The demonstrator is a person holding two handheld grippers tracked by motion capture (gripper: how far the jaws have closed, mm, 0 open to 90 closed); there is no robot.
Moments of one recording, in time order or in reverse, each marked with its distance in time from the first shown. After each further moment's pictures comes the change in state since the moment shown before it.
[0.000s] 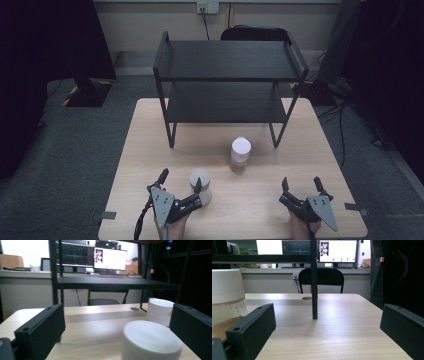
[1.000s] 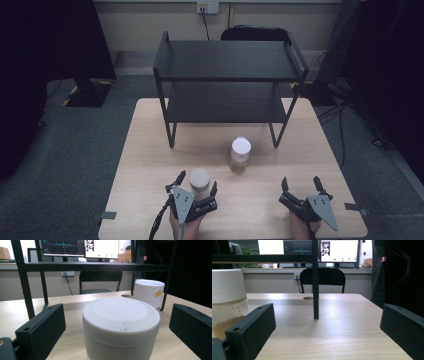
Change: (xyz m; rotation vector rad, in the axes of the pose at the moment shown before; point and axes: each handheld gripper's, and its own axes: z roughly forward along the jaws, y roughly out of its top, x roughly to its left) left arm -0.020 -0.017 0.019 0.073 -0.037 0.028; right arm -0.002 0.000 0.001 0.001 0.011 0.001
